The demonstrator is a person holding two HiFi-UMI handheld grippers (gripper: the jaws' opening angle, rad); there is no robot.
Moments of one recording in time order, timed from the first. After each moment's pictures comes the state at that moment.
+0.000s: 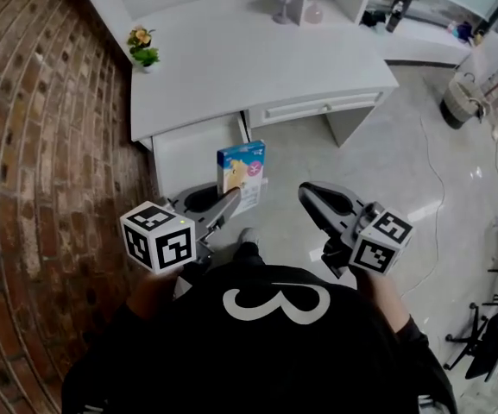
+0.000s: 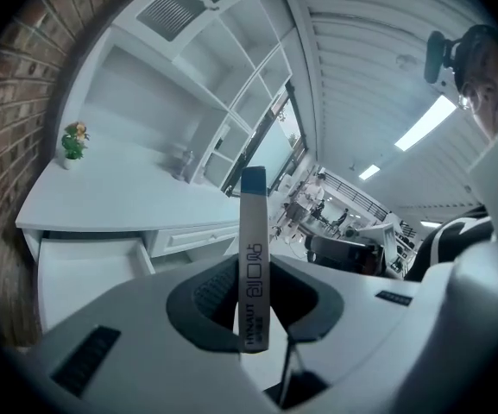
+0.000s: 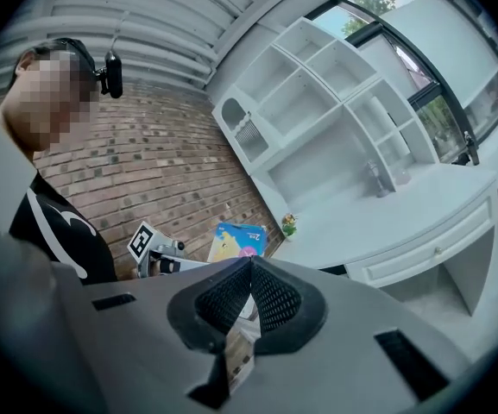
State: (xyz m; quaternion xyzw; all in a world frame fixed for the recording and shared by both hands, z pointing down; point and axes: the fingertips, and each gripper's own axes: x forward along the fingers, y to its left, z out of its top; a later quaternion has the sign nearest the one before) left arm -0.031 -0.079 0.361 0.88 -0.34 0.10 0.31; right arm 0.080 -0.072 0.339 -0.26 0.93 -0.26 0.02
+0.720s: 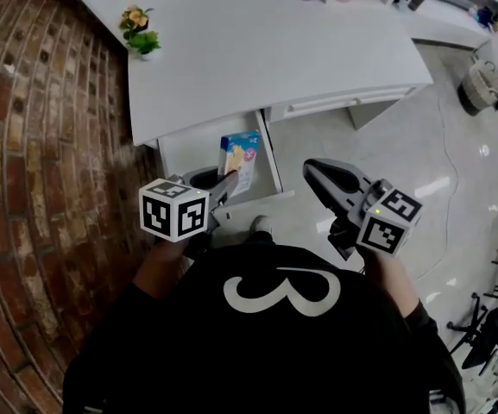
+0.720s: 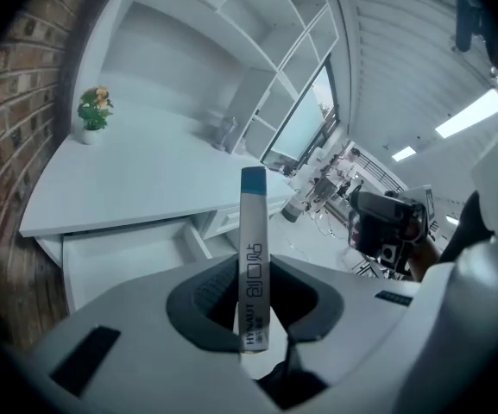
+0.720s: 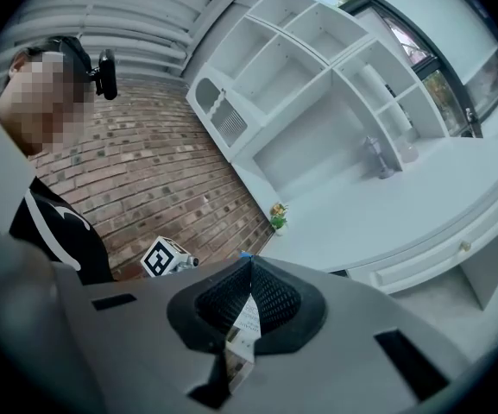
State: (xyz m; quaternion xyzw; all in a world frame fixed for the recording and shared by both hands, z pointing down) left arm -0.112 -0.195 0.479 0.83 -0.37 0.20 0.36; right arm 0.015 -0.193 0.386 -0.26 0.92 -0.31 0.00
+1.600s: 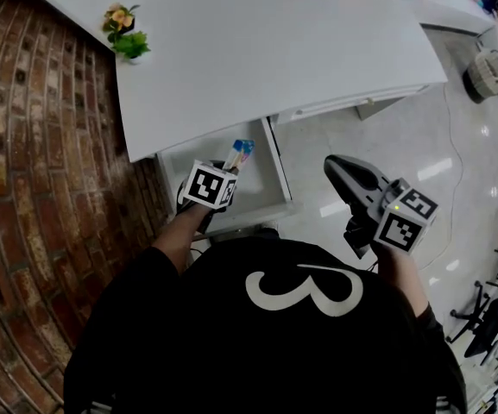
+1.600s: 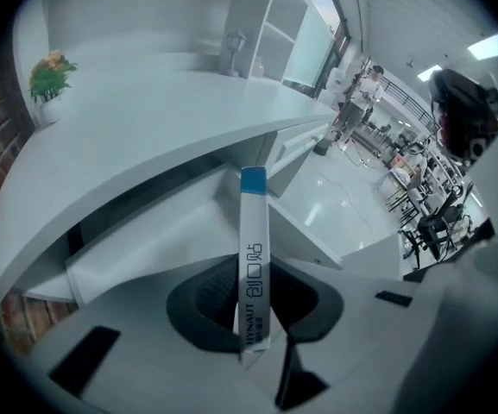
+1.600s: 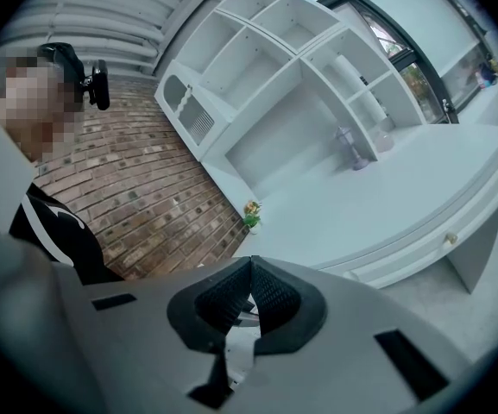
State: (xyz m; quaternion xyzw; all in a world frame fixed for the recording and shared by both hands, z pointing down) left arm -0.150 -0.257 0.659 0.76 -0.34 0.44 0.34; right arm 0.030 -0.255 0.428 -0.31 0.88 -0.35 -0.02
